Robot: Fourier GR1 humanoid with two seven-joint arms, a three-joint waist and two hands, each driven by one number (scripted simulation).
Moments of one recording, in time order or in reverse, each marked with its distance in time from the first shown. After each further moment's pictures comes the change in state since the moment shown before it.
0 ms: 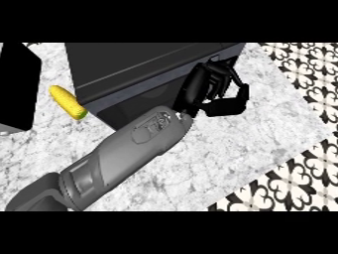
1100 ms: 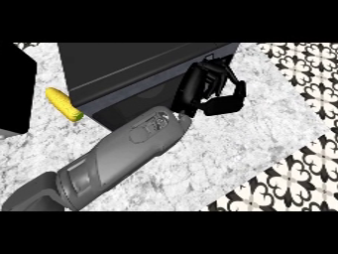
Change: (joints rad) left arm -0.001 0.018 -0.030 -0.014 0.052 0.077 -0.044; right arm -0.070 -0.092 -0.041 0.048 -0.100 0.018 0.055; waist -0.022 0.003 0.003
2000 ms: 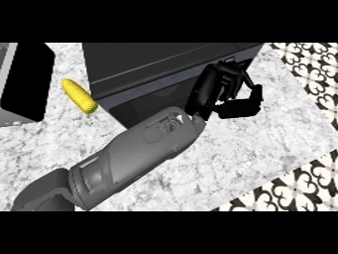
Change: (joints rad) left arm -0.065 -0.051 -0.043 0.045 0.112 -0.008 0.012; right arm 0.012 -0.058 -0.097 0.034 -0.081 -0.020 0.022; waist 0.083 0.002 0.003
